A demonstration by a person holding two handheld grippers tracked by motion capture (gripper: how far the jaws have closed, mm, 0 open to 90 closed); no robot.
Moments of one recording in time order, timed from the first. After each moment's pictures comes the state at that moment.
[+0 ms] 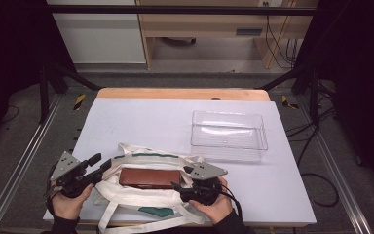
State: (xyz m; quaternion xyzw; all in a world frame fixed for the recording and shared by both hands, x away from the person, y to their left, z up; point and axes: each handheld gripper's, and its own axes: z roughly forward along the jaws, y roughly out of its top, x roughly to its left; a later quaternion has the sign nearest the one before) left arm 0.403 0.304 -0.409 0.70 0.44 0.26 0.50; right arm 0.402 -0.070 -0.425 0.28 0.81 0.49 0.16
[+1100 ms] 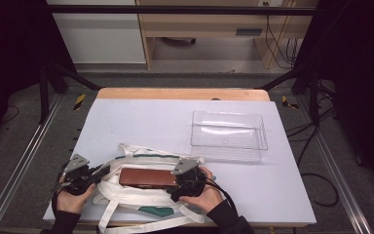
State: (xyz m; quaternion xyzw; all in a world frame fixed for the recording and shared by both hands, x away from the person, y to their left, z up) left arm 0.429 0.314 -0.456 0.75 0.48 0.19 0.42; right arm 0.437 -0.034 -0.459 0.24 0.88 0.39 0.14
